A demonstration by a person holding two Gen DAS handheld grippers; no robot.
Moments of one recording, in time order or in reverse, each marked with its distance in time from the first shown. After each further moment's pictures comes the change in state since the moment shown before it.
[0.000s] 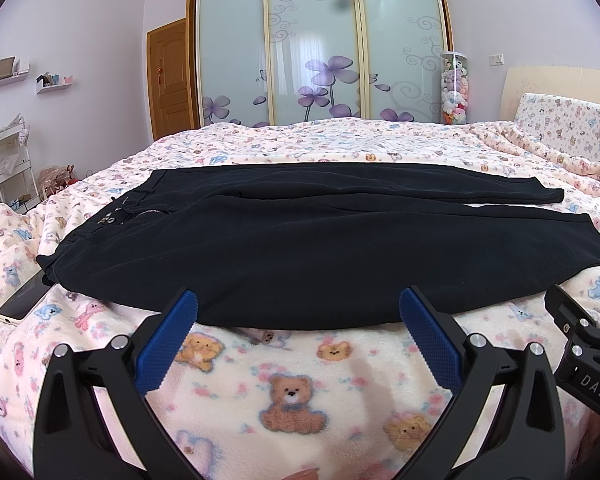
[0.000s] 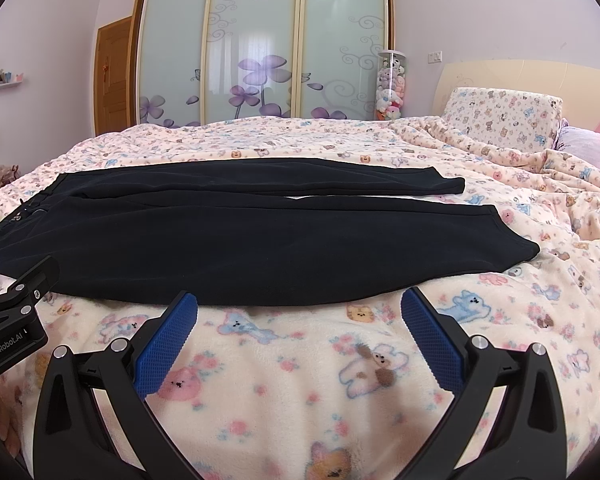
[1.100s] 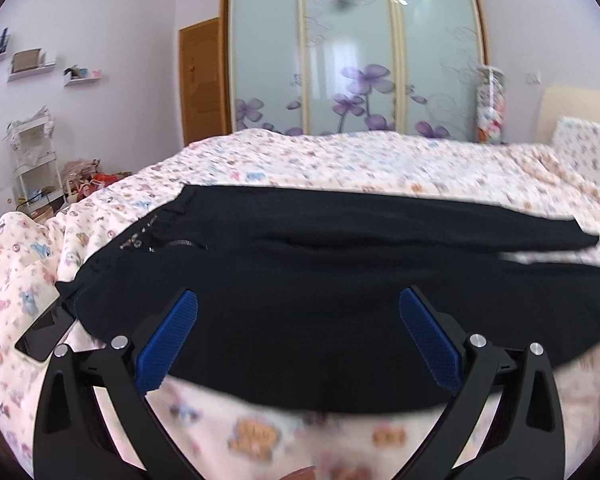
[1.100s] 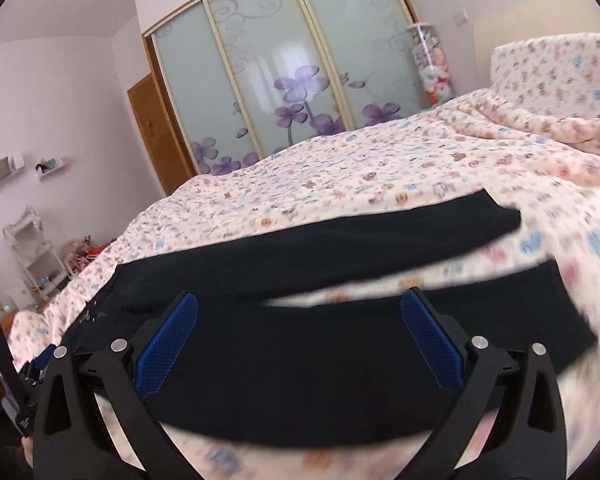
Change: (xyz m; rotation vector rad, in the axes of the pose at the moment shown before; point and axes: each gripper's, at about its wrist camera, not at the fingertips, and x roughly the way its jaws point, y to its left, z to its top) left arm 0.032 0.034 0.060 -0.088 -0.025 0.111; right arm 0.076 -0.133 0.124 0.216 0.026 0.374
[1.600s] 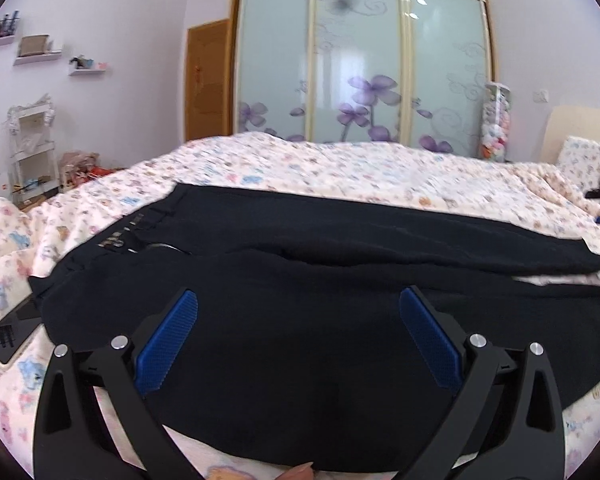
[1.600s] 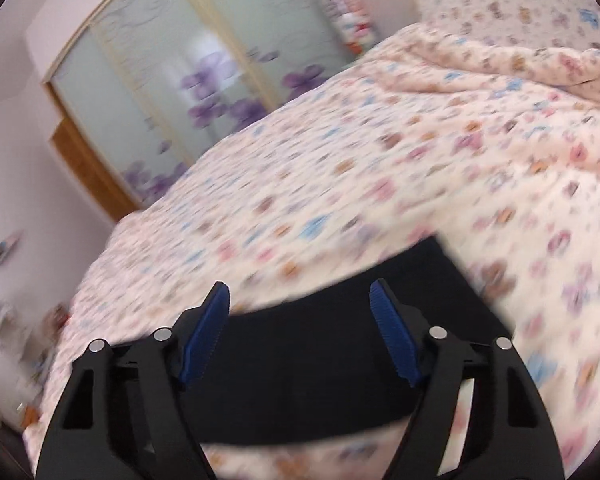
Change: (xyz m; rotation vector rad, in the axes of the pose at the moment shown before) left arm 0.041 0.005 -0.003 -0.035 -0.004 -0.043; right arm 0.160 -0.186 0.119 0.295 0.088 -0.168
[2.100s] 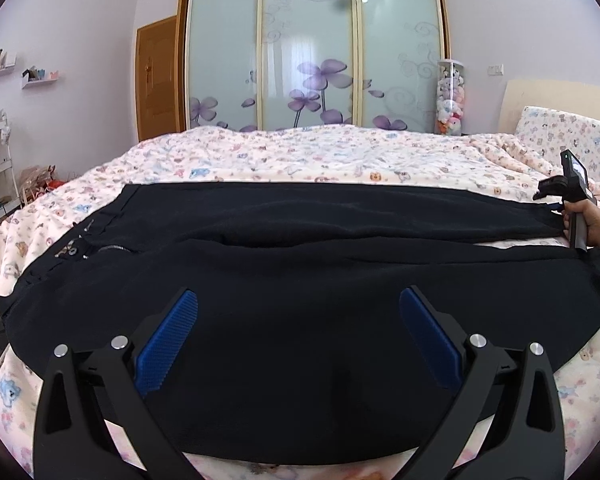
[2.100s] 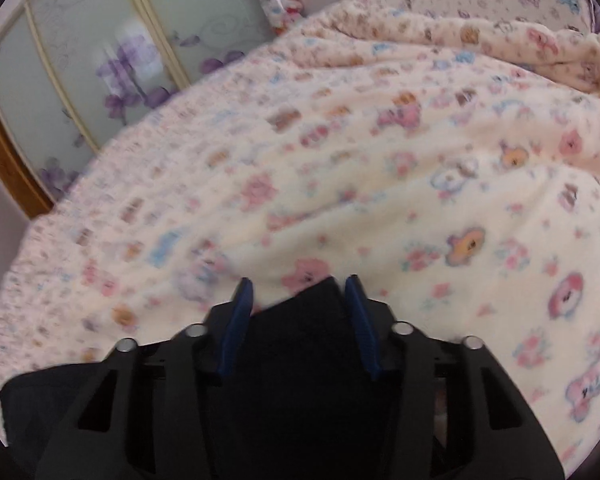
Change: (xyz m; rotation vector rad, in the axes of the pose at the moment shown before) left arm 0.010 -0.022 -0.010 0.093 0.046 -0.135; right arm 0.097 -0.069 0.010 0.014 0.066 -0.306
